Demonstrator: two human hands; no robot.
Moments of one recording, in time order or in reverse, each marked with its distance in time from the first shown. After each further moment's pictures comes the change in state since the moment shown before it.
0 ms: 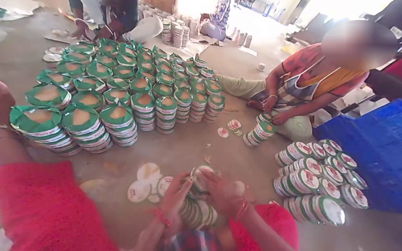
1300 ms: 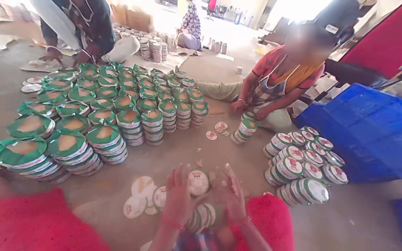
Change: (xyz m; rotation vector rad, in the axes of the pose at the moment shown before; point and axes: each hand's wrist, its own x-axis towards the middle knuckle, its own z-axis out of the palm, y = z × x) left_hand 0.000 0.015 0.031 0.940 0.141 0.436; right_hand -0.042 -0.014 0.015 0.830 0.830 0.403
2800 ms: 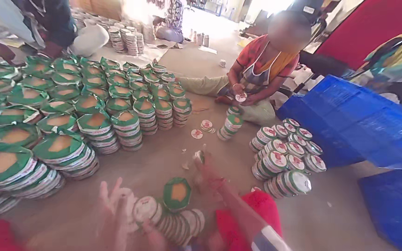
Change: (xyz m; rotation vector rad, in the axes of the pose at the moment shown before) left_hand -0.005 -0.059 -0.047 -0.754 0.332 -0.316; right_hand 0.115 0.049 -0.003 -0.671 -0.136 0.529
